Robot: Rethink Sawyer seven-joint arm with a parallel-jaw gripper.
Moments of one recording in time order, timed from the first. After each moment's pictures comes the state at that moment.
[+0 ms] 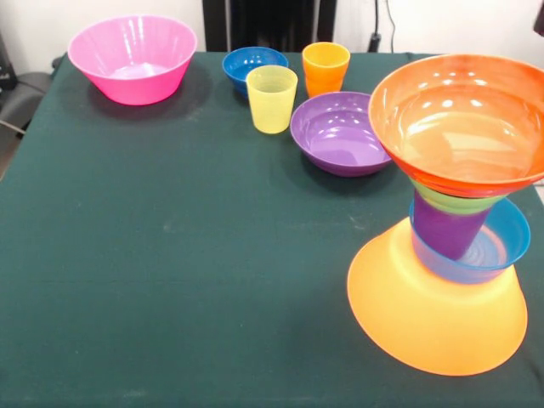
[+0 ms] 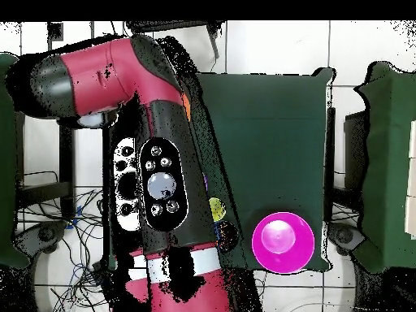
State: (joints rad) arm -0.01 -0.68 0.23 1.03 -0.28 1.16 1.93
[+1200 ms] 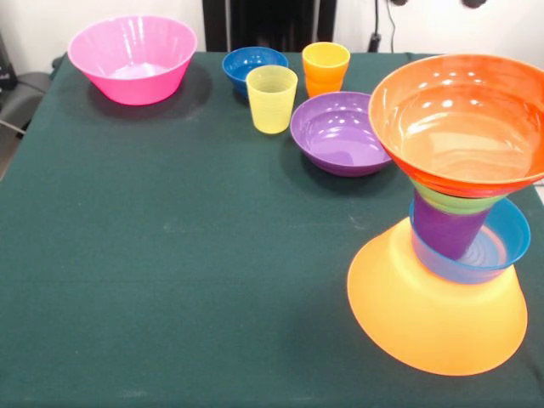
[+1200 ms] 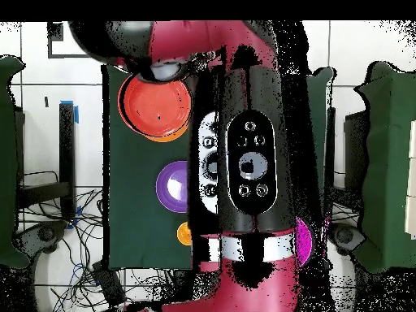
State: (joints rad) arm -0.18 -0.62 0.32 0.75 -0.41 1.34 1.49
